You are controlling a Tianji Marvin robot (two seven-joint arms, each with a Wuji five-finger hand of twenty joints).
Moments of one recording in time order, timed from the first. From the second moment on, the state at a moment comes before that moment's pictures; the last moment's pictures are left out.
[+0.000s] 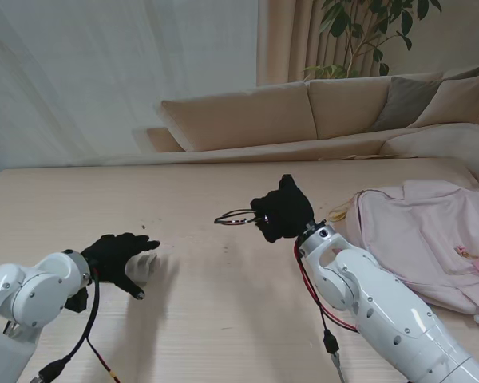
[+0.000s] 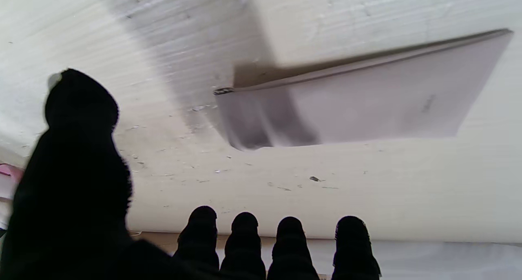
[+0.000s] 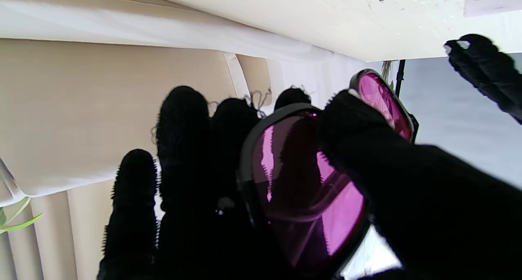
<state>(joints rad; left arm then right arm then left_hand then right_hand) 1.64 -0.99 -1.47 -1.80 0.89 -0.11 -0.65 -1.26 -1.09 0.93 -1.42 -1.09 -0.15 -0.42 0.70 -0.56 0.15 -0.03 0.18 0.09 0.02 0.15 0.15 0.07 0.03 0.29 0.07 0.09 0.07 0.33 -0.07 0.25 0.30 0.40 0.43 -0.87 1.37 -0.36 1.05 -0.09 1.10 0.29 1.32 0.13 0.93 0.61 1.14 0.15 0.99 0.53 0.23 0.29 1.24 0.43</state>
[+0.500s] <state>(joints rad) 1.45 -0.96 -1.33 -1.57 0.93 -0.15 -0.68 -1.27 -1.09 0.94 -1.39 -1.08 -0.17 -0.44 0.66 -0.62 0.32 -0.03 0.18 0.10 0.01 0.19 0.15 0.07 0.03 0.28 0.06 0.09 0.06 0.33 -0.07 0.25 0.25 0.42 0.43 -0.87 1.37 -0.36 1.05 -0.09 1.10 0.29 1.32 0.13 0.93 0.62 1.14 0.15 1.00 0.53 0.23 0.29 1.24 0.43</state>
